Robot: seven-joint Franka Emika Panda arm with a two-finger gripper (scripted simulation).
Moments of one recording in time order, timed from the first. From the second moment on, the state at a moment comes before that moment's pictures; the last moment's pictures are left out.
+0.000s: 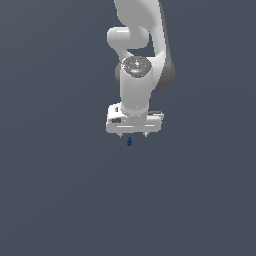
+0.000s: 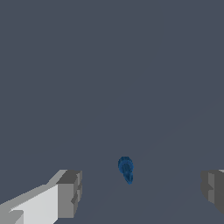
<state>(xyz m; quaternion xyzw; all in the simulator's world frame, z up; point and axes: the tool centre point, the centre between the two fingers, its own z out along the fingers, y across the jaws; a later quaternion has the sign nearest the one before) -0.004 0.021 0.175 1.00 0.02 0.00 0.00</state>
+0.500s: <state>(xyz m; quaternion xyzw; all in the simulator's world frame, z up) -0.009 -0.010 0.172 1.00 -0.01 -0.01 0.00</state>
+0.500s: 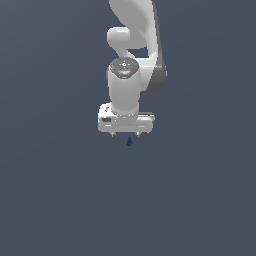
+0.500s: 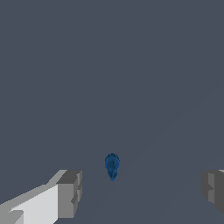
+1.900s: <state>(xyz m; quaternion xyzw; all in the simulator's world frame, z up) -0.041 -0.005 0.124 0.98 0.19 -0.01 0.00</state>
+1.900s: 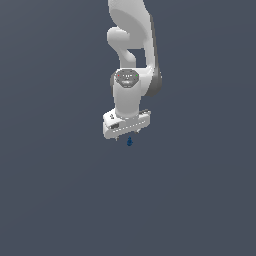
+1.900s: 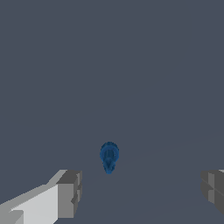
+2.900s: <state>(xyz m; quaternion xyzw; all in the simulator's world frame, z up) -0.069 0.009 0.093 0.94 0.35 0.00 0.00</state>
